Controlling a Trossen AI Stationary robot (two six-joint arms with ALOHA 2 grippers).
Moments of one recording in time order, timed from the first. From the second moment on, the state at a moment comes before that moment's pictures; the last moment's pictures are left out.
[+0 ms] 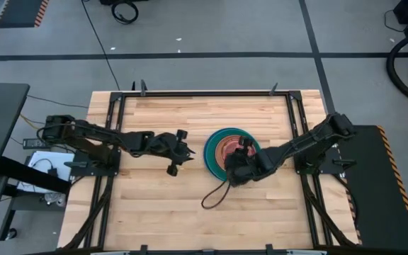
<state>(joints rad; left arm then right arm) -0.02 1.42 0.73 0.08 -0.06 0.45 0.36 1.65 1.22 -0.89 0.70 0.39</state>
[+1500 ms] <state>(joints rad) 0.03 0.49 0.14 0.19 -0.05 0.00 0.13 0.29 0.21 0.10 0.61 0.18</state>
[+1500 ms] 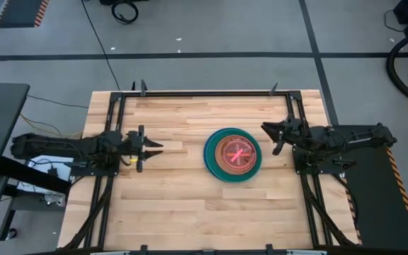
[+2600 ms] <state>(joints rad) -0.06 0.16 0.01 0.05 -0.05 0.06 0.13 0.09 0.01 0.20 0.73 0.34</state>
